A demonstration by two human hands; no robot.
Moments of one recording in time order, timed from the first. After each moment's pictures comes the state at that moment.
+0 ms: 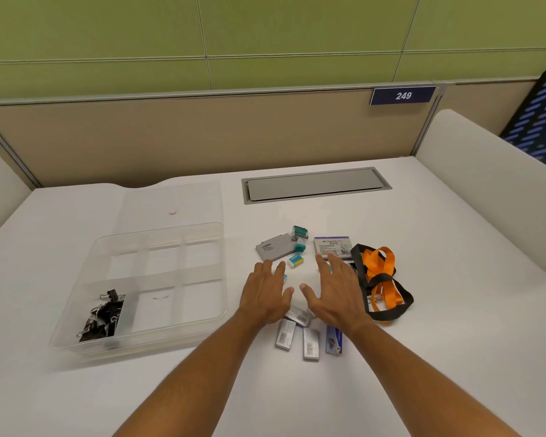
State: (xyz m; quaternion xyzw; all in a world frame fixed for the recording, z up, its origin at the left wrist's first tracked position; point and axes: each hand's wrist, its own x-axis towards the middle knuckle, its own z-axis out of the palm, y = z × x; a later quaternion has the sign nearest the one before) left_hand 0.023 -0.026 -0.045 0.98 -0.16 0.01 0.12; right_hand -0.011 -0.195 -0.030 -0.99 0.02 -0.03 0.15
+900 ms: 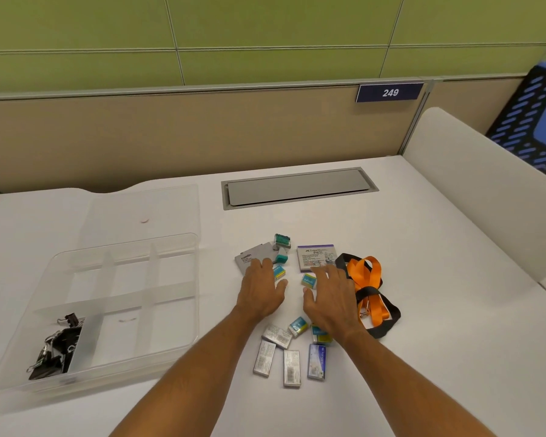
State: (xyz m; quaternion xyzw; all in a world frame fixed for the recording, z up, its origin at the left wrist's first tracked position) left_hand 0.072 -0.070 -0.051 0.96 -0.10 -0.03 0.25; right_hand 0.014 -0.224 -0.034 -0.99 0.08 -0.03 0.13
